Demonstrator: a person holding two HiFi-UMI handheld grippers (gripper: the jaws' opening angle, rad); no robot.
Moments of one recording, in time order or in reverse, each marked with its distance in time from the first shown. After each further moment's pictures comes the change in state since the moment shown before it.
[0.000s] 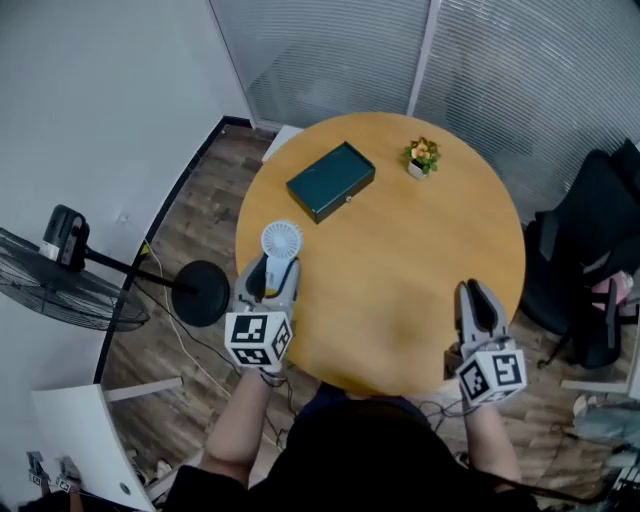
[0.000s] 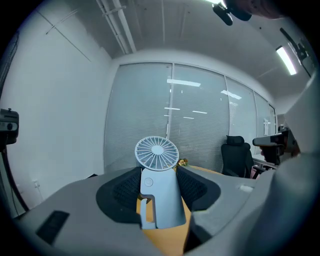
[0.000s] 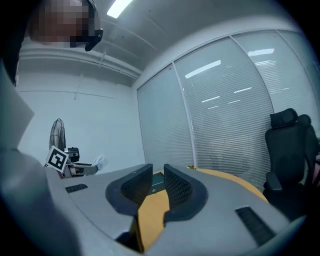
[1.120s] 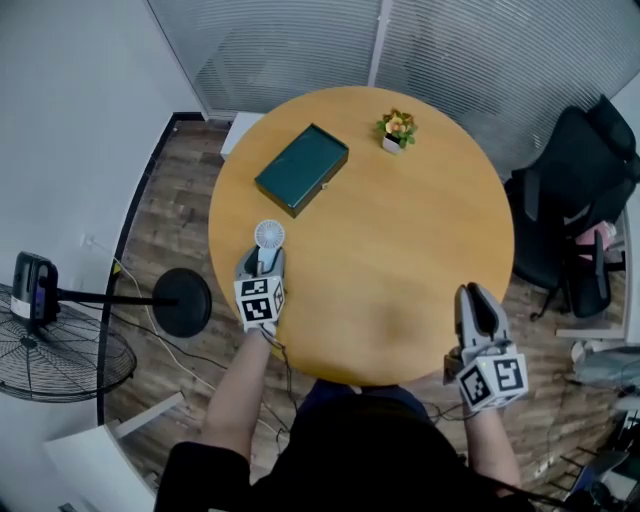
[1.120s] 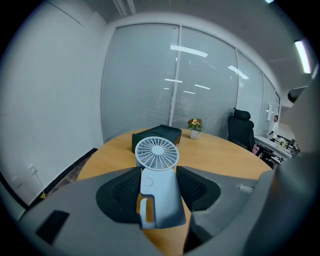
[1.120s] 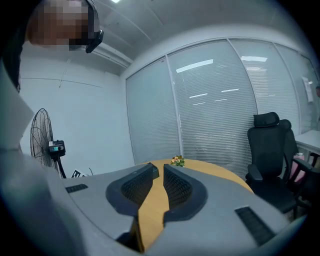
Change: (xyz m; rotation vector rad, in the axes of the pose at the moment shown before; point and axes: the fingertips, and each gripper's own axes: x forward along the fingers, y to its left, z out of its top) left arm 0.134 0.079 -0.186 -0.009 0.339 -0.022; right arm 0.001 0.005 -0.031 0.014 0.091 -0.179
